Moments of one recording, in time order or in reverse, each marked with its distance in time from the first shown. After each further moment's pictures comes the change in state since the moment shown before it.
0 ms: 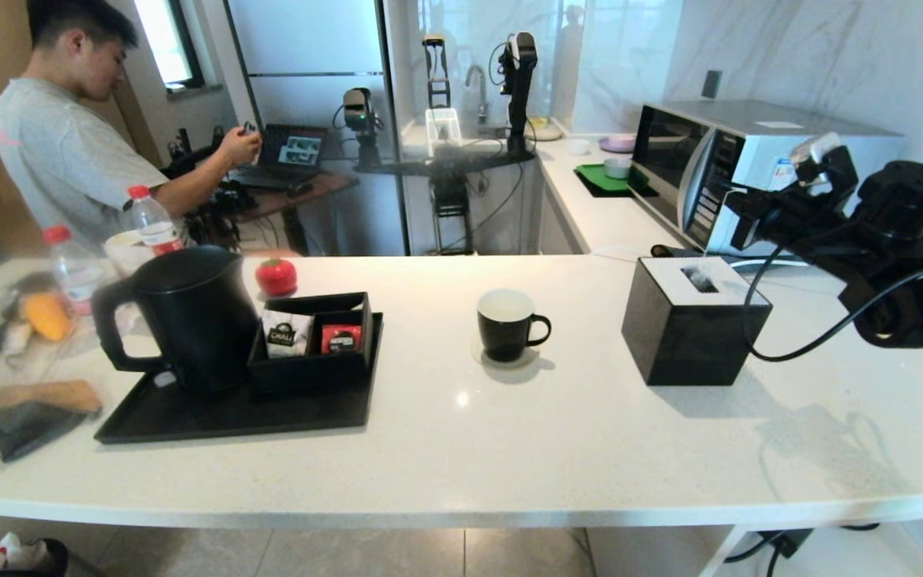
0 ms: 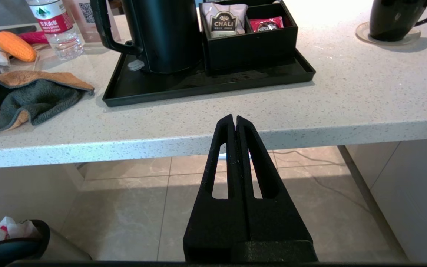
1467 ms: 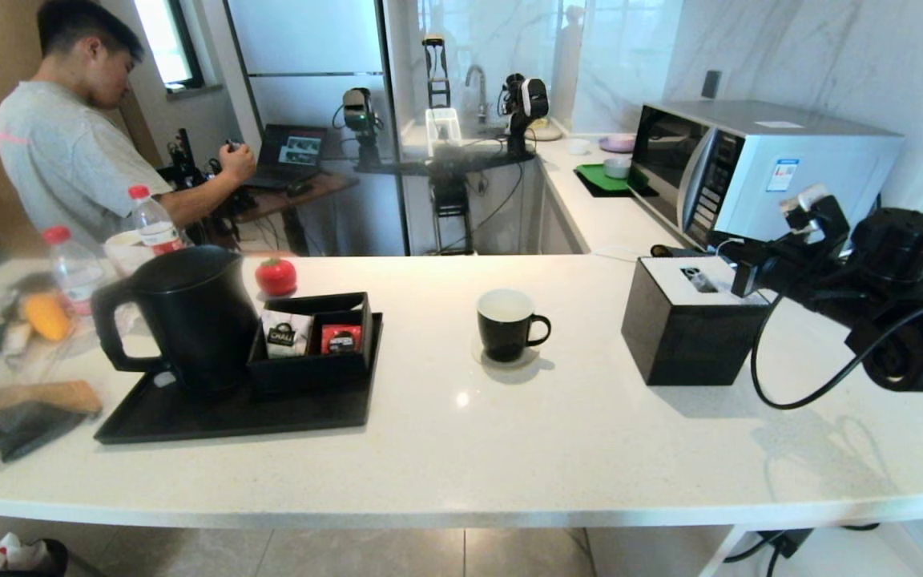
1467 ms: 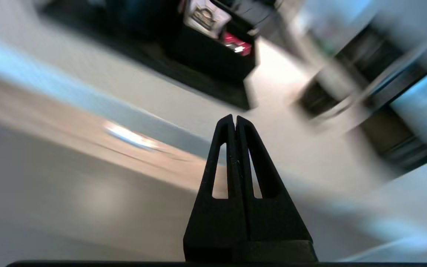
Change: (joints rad) left arm 0.000 0.000 0.000 0.000 -0.001 -0.688; right arm -0.002 -0.017 0.209 -0.025 -0.018 -0.024
